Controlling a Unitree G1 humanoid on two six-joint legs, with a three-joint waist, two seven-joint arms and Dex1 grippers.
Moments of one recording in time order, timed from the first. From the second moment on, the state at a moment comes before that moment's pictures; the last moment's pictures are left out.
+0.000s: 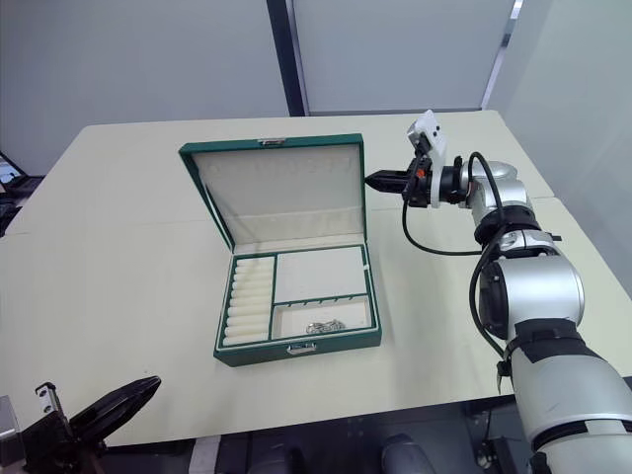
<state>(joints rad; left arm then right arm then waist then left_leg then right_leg) 0.67 0.46 0.65 -0.43 -0.76 -0.02 -1.27 -1.40 -0.39 -0.07 1.31 0.07 0.12 1.42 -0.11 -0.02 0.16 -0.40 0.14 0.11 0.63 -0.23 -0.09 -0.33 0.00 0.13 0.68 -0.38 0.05</state>
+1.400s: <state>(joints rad) 0.05 0.85 0.59 0.18 -0.62 0.18 -1.04 -0.44 -0.83 -0.14 0.32 0.45 0.33 1.20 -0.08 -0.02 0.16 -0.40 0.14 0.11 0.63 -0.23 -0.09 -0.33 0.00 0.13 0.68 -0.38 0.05</state>
